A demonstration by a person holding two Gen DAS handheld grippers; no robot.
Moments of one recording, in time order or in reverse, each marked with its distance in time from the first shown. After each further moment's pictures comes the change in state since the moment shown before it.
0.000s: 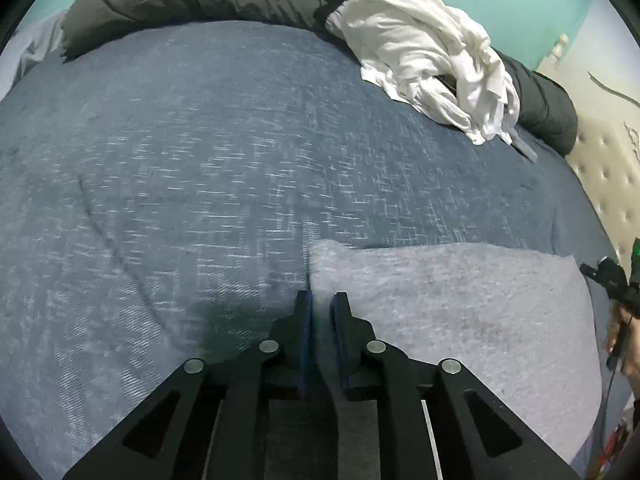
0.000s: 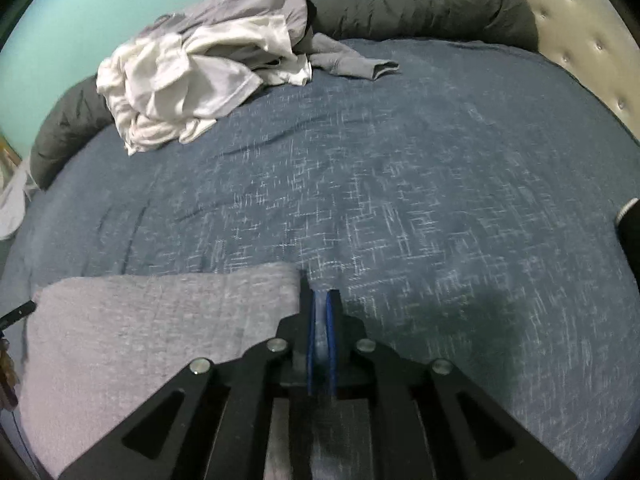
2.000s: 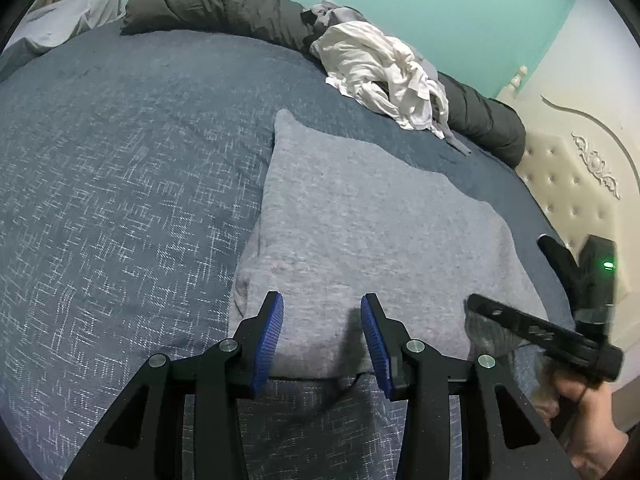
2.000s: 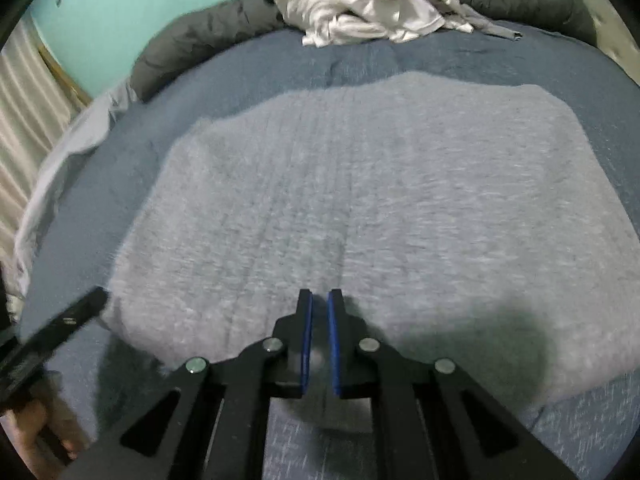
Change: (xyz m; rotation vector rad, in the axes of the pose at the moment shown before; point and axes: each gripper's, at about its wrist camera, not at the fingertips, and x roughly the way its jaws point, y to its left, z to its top) left arm -0.135 -0.027 -0.201 -0.096 -0.130 -0.136; right arm -0.051 0.260 -0.199 -0.097 0.122 0.182
